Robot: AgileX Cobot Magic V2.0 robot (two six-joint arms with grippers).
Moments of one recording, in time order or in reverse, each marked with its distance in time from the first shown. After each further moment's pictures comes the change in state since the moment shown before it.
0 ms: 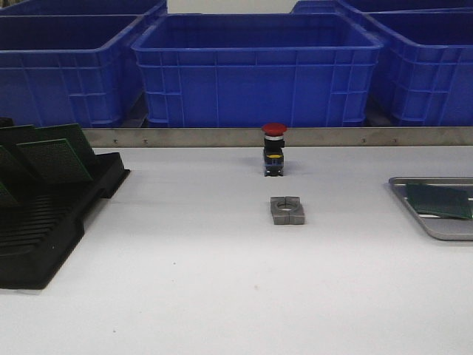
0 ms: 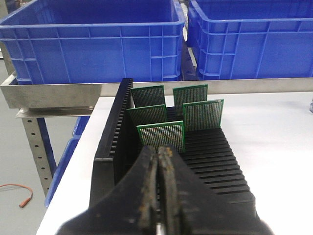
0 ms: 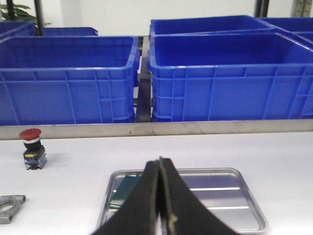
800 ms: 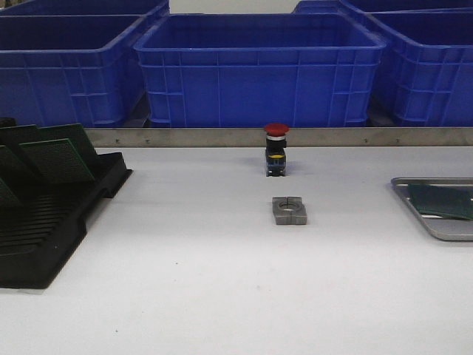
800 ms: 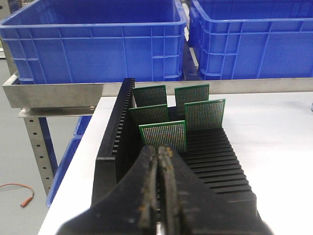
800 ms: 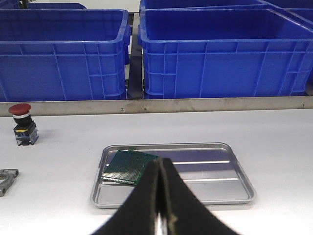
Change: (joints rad) left arm 0.000 0.000 0.000 0.001 0.000 0.000; right arm -0.016 -0.147 0.002 -0.072 0.214 0.066
